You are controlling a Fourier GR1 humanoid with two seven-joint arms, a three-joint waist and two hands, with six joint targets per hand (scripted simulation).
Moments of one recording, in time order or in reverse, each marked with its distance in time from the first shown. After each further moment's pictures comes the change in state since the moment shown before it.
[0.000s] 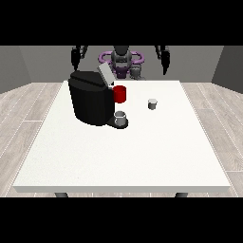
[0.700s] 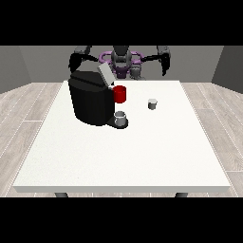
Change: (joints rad) left arm -0.136 0.042 0.031 0.081 -0.077 0.003 -0.127; right arm -0.006 0.090 -0.025 0.017 0.028 -0.122 -0.077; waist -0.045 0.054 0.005
